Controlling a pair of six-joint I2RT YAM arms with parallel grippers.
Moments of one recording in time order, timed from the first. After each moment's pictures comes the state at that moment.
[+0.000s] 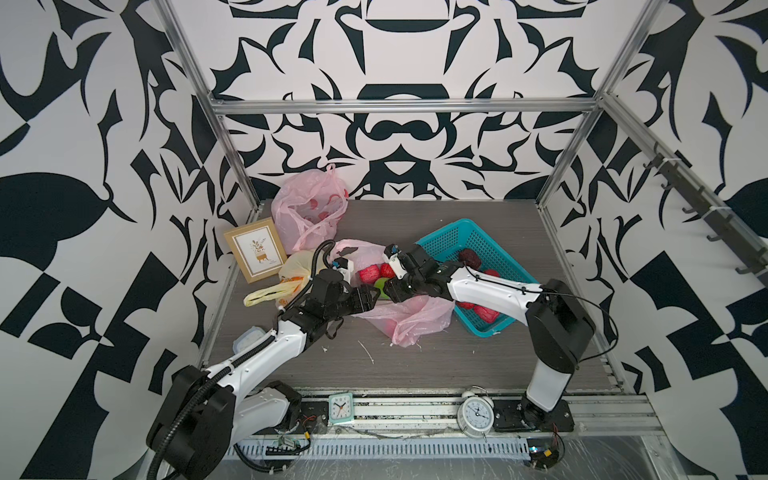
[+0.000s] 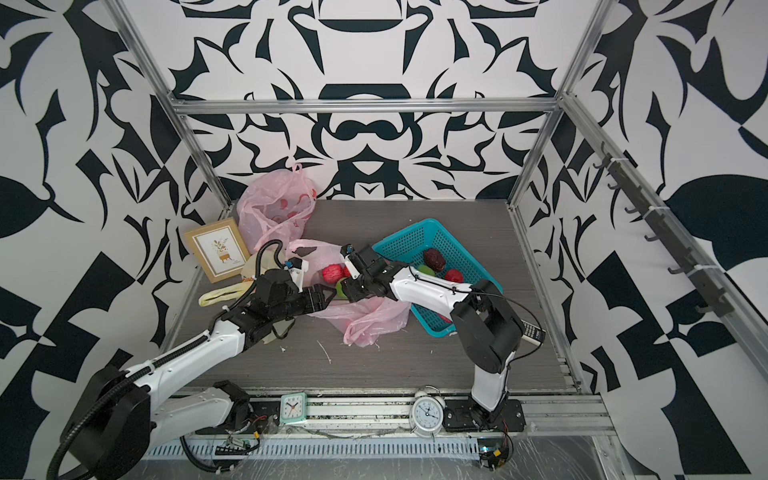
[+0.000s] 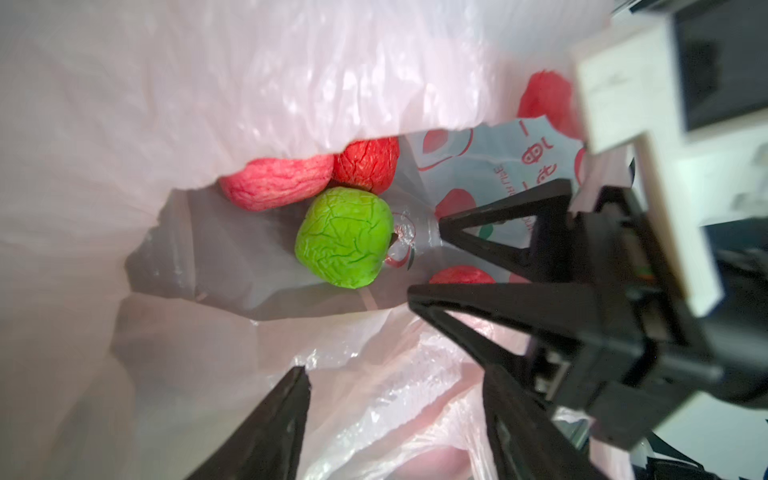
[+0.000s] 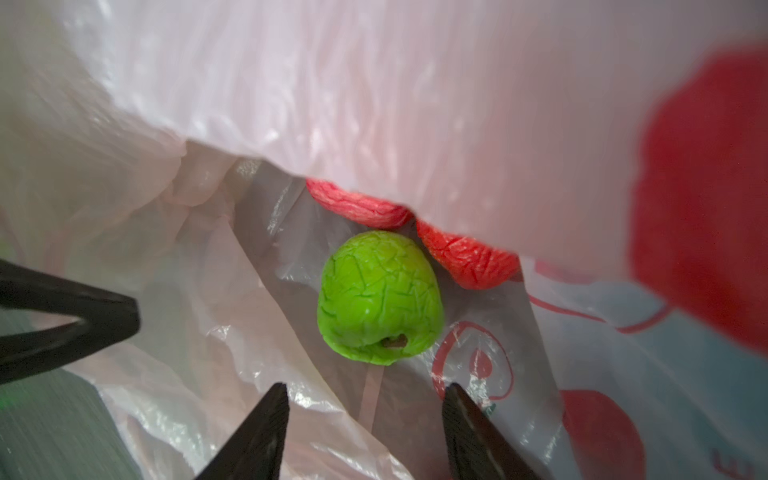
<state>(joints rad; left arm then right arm) -0.53 1.13 0.57 -0.03 0.26 -0.67 0.80 1.81 1.26 -0.35 -0.09 0.21</state>
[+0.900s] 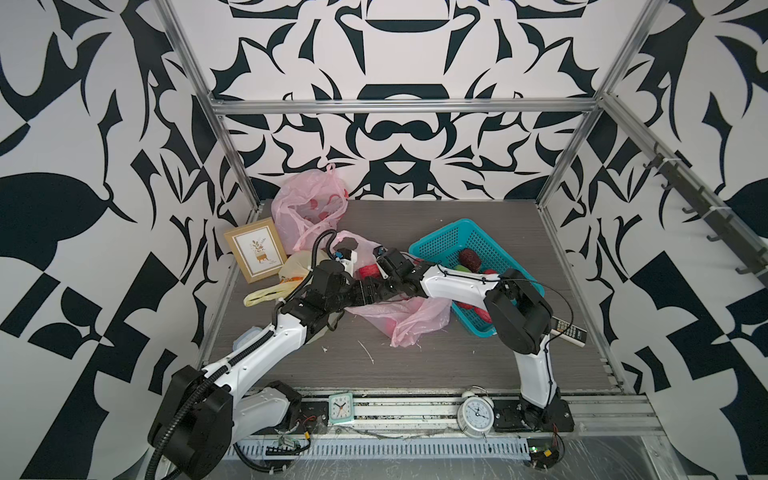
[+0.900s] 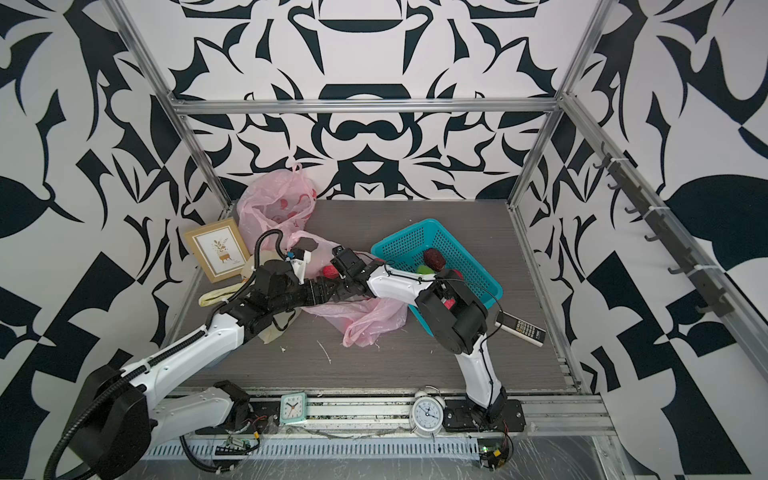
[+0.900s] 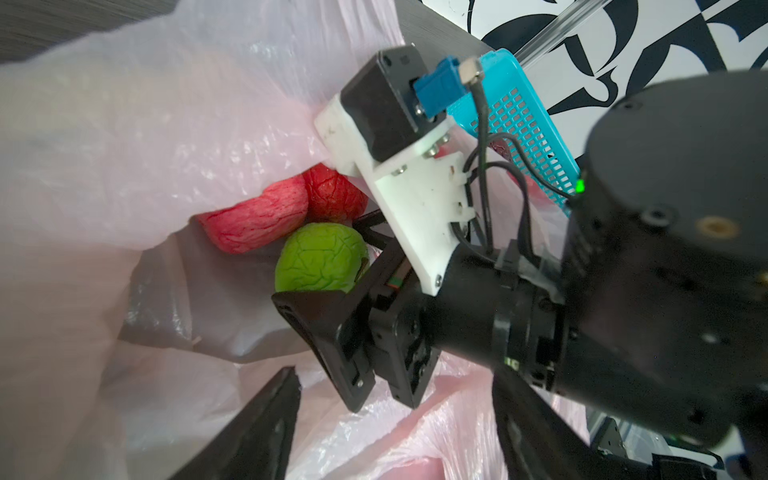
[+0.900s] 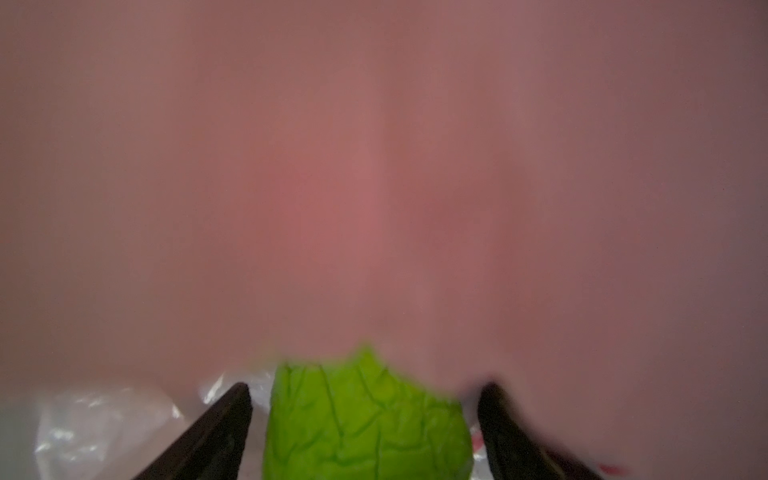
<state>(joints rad) -0.53 1.15 0.65 -0.07 0.26 -0.60 0.83 2.05 1.43 -0.34 0.07 0.30</state>
